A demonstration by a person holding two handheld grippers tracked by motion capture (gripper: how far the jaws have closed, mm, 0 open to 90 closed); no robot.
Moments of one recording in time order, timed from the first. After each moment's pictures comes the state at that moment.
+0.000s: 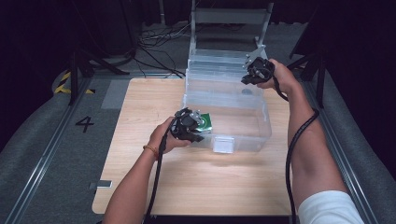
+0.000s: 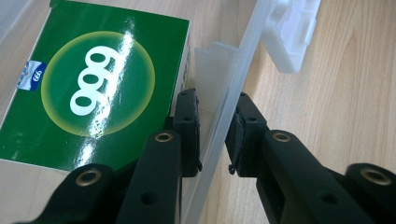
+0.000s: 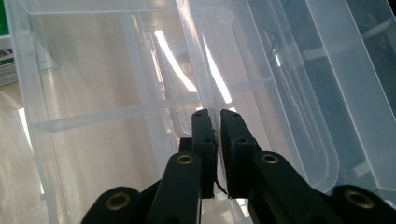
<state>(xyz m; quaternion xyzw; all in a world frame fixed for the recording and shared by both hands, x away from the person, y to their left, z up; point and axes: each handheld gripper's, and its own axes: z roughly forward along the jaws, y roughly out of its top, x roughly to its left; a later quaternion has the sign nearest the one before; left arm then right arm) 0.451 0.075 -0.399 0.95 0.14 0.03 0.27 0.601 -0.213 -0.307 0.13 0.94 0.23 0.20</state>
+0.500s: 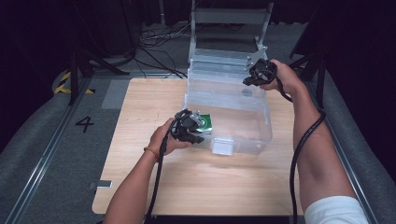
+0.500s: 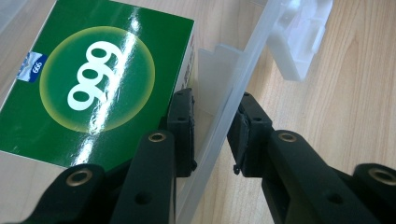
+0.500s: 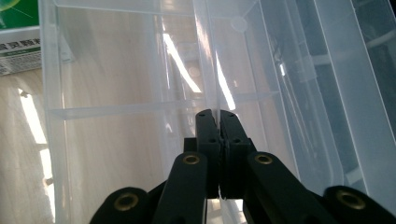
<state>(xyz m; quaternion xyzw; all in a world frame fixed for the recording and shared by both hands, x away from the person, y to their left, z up) 0.448 0.073 -0.401 0.95 0.15 0.04 0.27 0.584 -0.213 -0.297 0.10 0.95 0.22 0.21</state>
